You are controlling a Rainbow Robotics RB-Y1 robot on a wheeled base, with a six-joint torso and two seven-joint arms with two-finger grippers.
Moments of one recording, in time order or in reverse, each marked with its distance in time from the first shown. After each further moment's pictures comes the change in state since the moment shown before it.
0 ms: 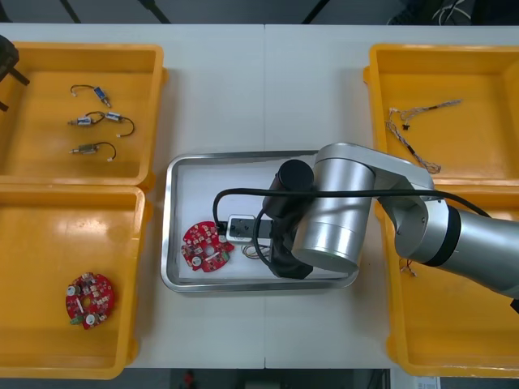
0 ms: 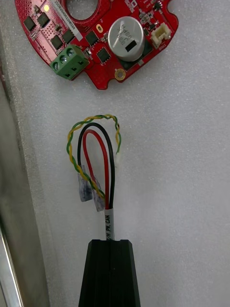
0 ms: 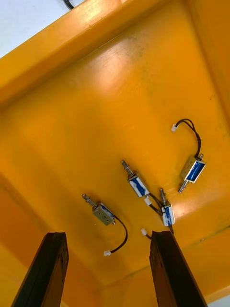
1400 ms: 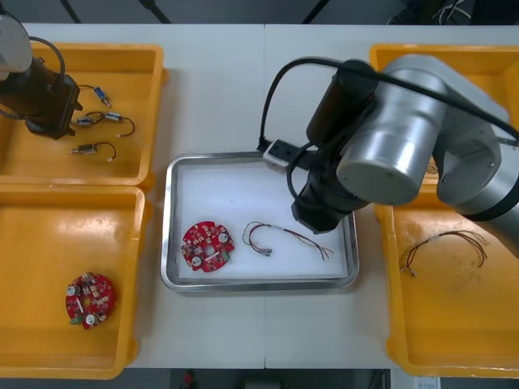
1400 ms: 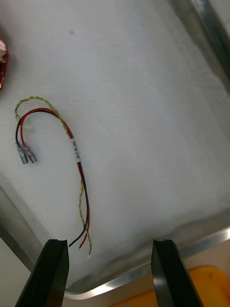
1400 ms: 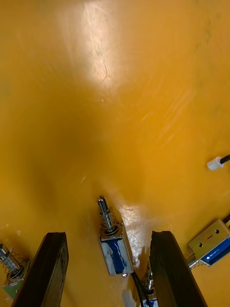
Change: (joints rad) right arm -0.001 -0.044 -0.324 -0.092 -0.100 0.255 -0.327; left arm -0.038 -0.240 -0.157 0.305 -0.088 -0.351 0.318
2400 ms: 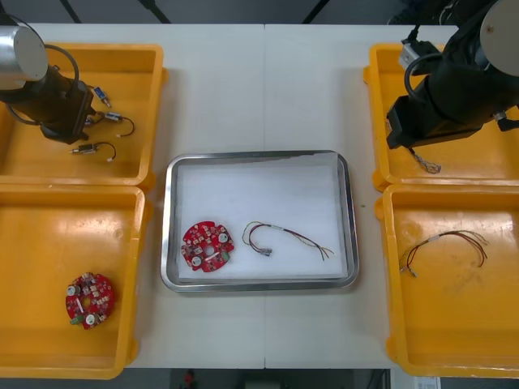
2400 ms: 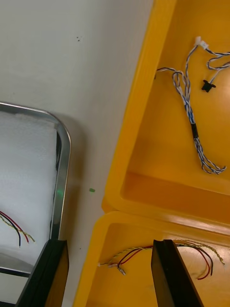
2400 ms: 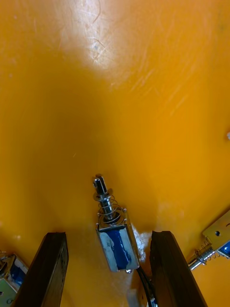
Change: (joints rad) right arm 0.000 -0.123 -0.435 0.152 -0.071 0.167 -0.317; left arm 0.000 -0.027 -0.042 0.014 0.039 -0.037 -0.006
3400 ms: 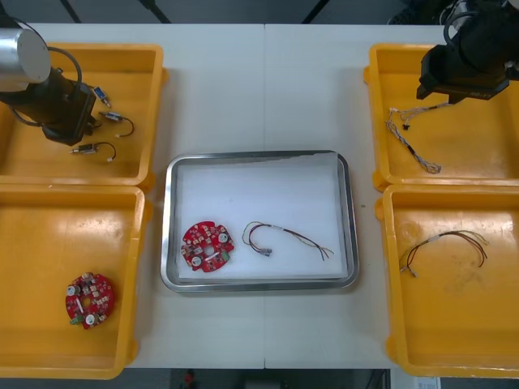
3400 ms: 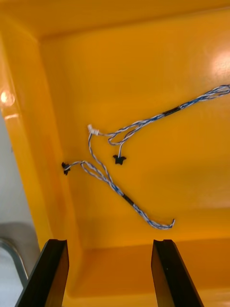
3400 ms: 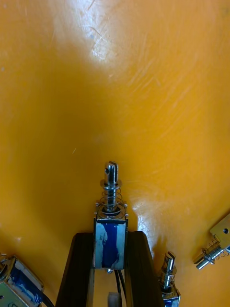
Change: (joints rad) right arm -0.169 -0.009 -0.026 0.525 0.094 -0.248 0.000; left arm -0.005 -0.002 -0.027 0.009 0.020 -0.010 -0.030
